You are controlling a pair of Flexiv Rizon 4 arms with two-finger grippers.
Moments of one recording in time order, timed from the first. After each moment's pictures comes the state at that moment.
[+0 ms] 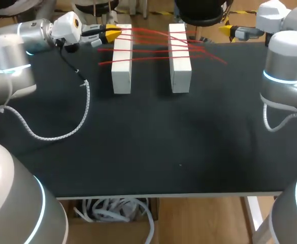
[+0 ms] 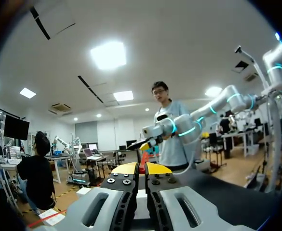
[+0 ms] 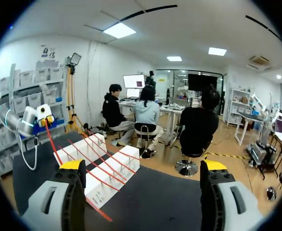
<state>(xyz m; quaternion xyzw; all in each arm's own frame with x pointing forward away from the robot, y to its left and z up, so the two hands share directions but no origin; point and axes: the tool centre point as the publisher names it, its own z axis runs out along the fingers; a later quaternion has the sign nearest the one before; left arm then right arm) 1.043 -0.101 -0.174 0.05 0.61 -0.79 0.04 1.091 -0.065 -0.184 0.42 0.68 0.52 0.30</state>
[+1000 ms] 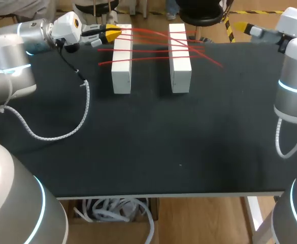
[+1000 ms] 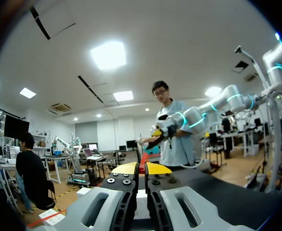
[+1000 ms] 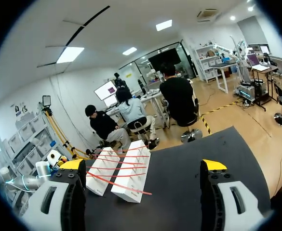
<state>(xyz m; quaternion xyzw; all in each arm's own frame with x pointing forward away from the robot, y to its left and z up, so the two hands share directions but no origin) 1.043 -0.101 -0.174 0.05 0.61 -0.79 0.04 1.009 -0.088 -0.164 0.61 0.55 0.54 0.19</state>
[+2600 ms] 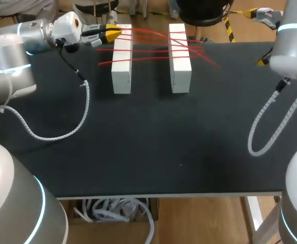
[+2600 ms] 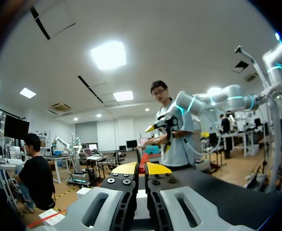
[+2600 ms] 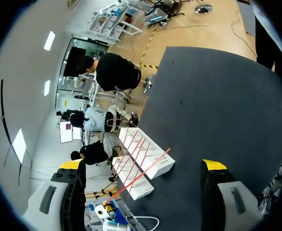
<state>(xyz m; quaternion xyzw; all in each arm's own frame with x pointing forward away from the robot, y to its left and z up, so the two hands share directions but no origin) 1.043 -0.101 -0.174 0.05 0.61 -0.79 0.04 0.975 -0.072 -0.171 0.88 0.22 0.41 -0.07</state>
